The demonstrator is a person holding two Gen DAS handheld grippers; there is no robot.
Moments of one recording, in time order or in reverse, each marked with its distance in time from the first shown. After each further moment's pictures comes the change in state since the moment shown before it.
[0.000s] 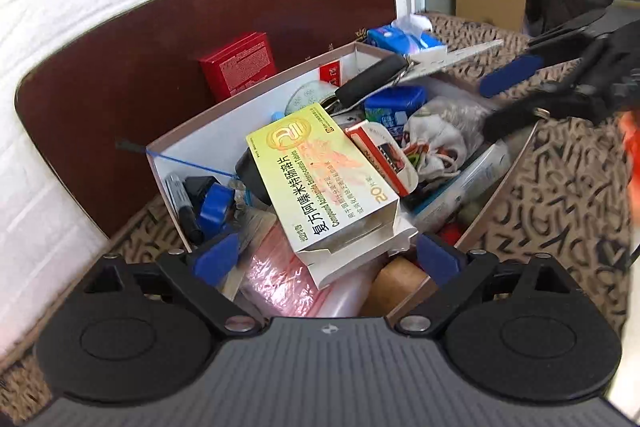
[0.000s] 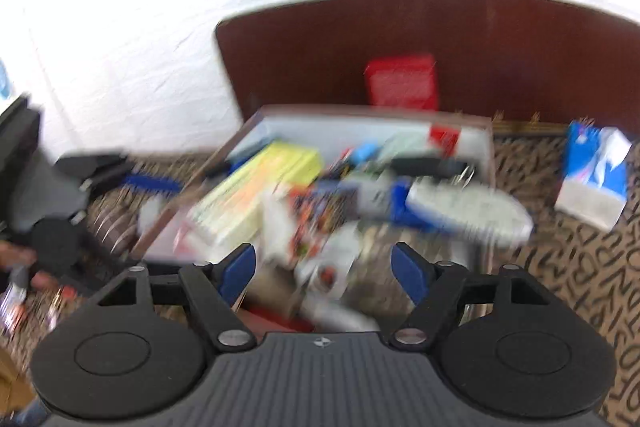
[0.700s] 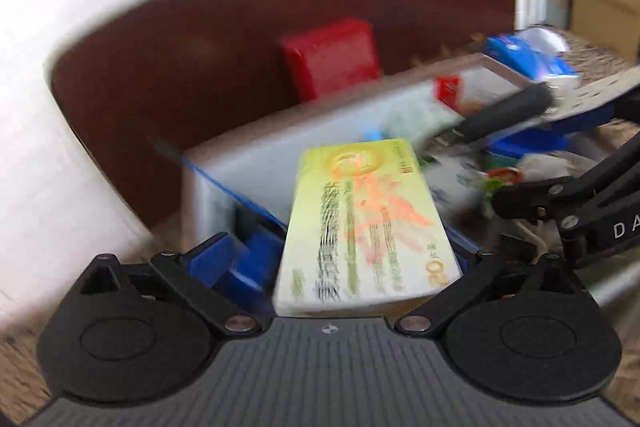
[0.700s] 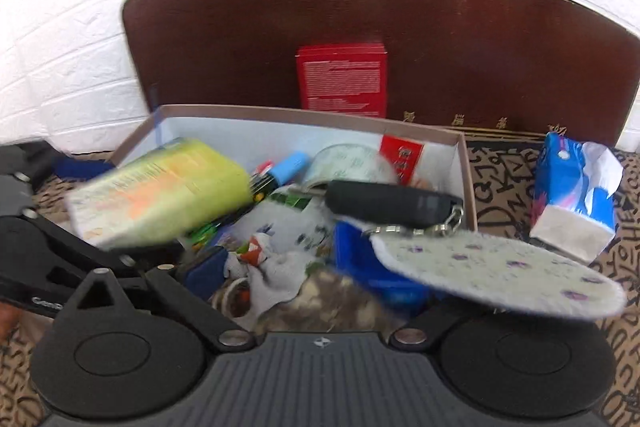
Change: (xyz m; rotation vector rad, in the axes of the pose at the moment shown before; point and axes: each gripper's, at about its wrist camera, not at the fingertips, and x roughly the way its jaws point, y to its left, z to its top) left arm 0.069 0.018 0.042 -0.172 0.039 0.340; right arm 0.096 -0.026 0.033 0.002 -0.002 -0.258
